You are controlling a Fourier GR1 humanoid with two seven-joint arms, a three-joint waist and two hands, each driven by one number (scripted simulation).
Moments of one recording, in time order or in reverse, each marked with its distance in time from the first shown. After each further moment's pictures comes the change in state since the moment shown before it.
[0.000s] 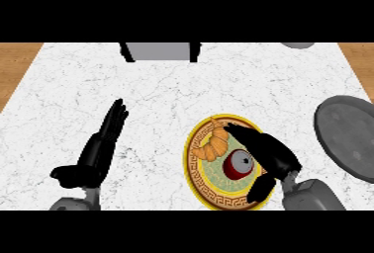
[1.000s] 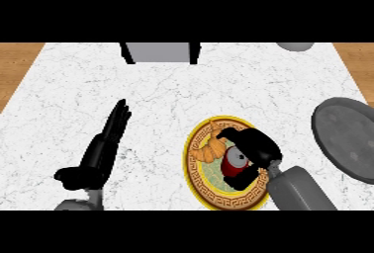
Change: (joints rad) left arm 0.014 -0.051 0.019 -0.031 -0.058 -0.026 0.030; right arm -0.102 0.060 0.011 0.274 0.221 -0.071 -0.210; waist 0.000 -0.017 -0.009
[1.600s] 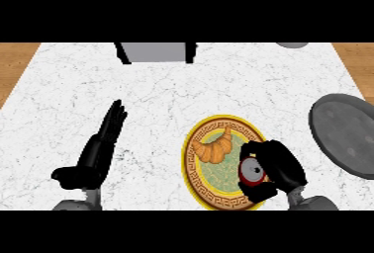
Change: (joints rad) left arm 0.006 -0.008 0.034 0.014 -0.010 -0.009 -0.013; right arm 0.229 -0.038 -0.049 -0.239 0.096 -0.189 0.013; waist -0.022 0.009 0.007
